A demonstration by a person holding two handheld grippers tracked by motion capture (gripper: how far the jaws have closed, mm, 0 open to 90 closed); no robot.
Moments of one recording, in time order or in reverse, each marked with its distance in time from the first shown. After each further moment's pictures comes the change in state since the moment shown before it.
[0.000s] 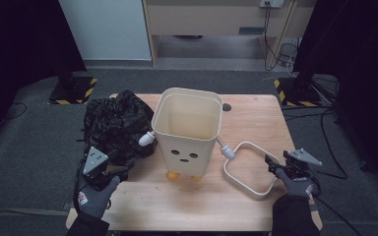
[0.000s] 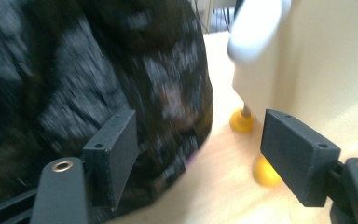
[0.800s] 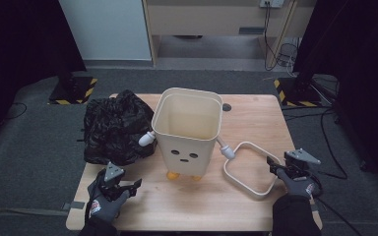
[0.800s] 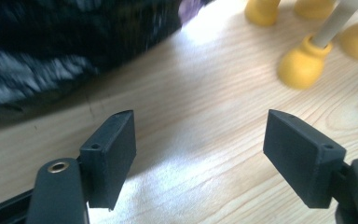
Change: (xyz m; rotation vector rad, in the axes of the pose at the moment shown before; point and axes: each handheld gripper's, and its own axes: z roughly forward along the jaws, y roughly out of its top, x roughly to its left) left arm 0.004 -0.065 0.039 0.270 -0.006 0.003; right arm -0.004 -0.002 0.003 0.063 -0.027 -0.045
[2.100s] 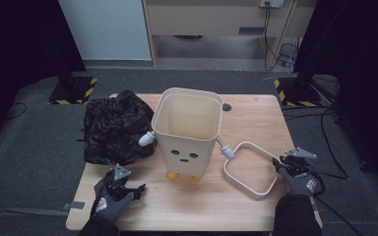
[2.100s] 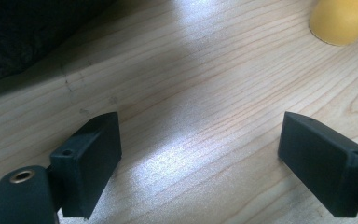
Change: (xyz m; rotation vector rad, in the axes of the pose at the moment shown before) left arm 0.001 -0.010 0.025 0.098 0.015 0.044; right arm -0.014 -0.003 0.013 0.166 -0.004 -0.078
